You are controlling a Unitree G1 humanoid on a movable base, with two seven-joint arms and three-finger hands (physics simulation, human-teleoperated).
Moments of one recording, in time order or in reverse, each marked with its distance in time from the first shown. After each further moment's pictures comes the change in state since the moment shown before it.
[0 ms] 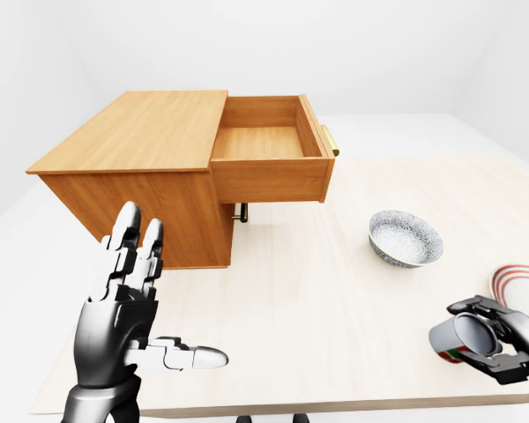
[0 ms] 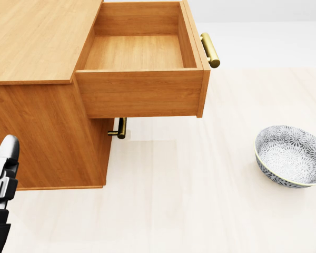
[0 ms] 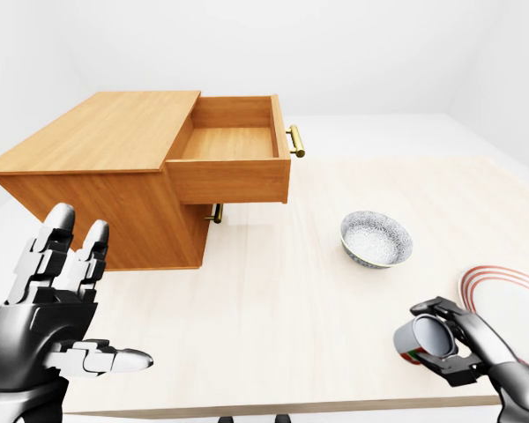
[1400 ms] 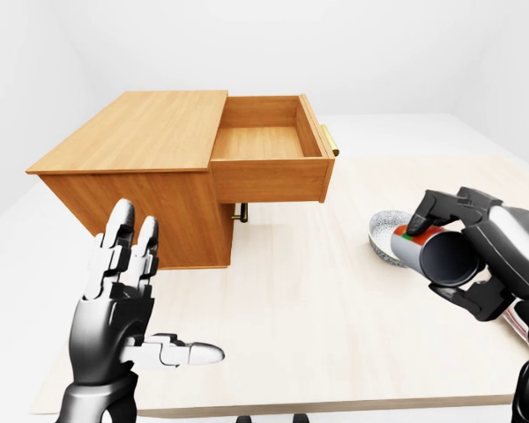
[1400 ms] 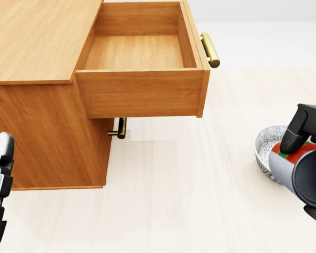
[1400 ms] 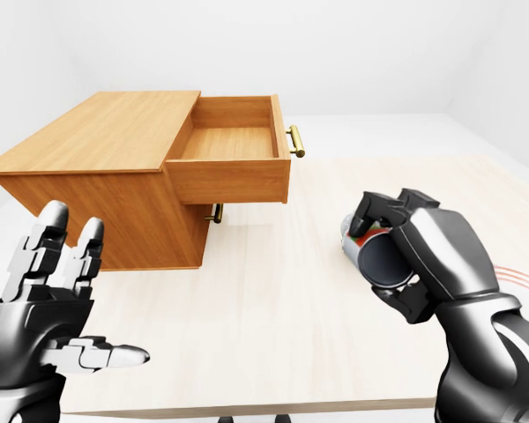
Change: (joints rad) left arm -0.024 -0.002 0.027 0.008 -0.014 0.000 -0.001; right arm -0.222 0.080 0.221 -0.905 -0.236 0.000 0.000
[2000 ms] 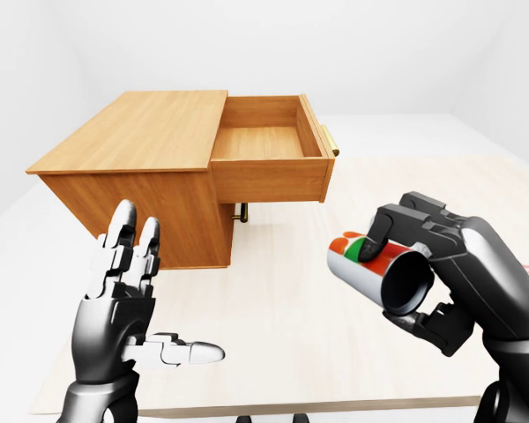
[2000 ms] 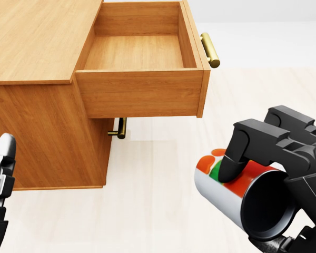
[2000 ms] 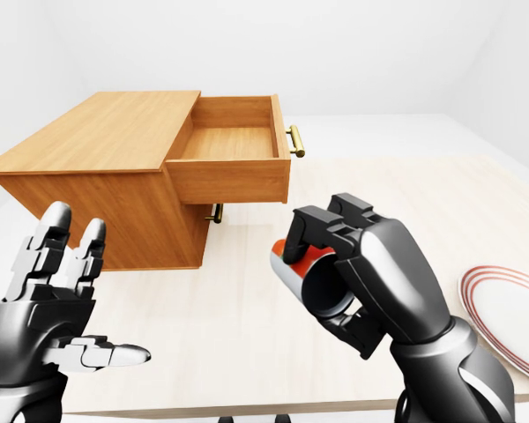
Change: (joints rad) left arm -0.002 0.001 -0.003 0.012 0.002 0.000 0.001; right arm -0.003 0.176 0.234 -0.250 0.083 0.000 0.000
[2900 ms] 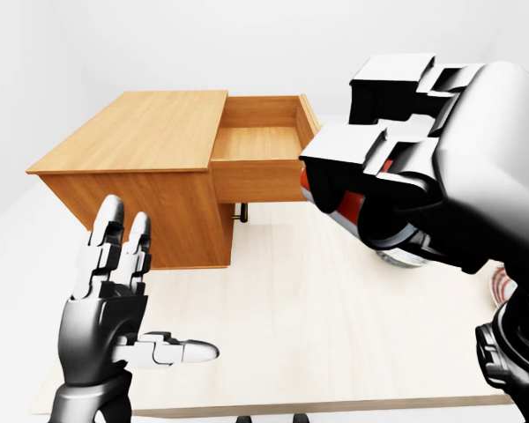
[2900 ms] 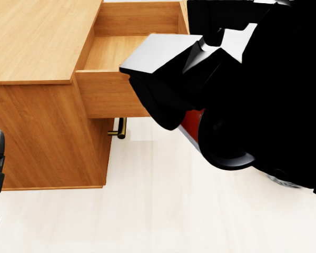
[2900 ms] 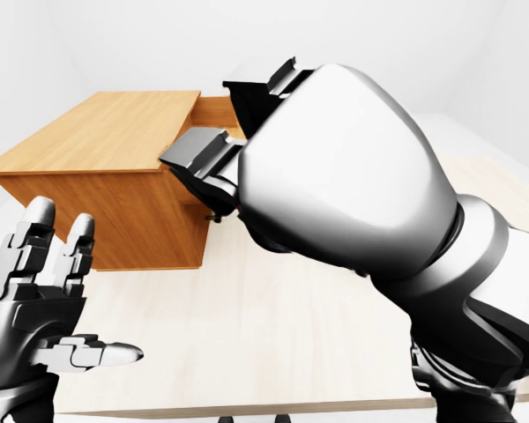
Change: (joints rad) left arm -0.019 -0.003 0.038 -0.018 -0.024 0.000 -0.004; right arm -0.718 -0.480 0.225 0.145 0.069 0.000 0.000
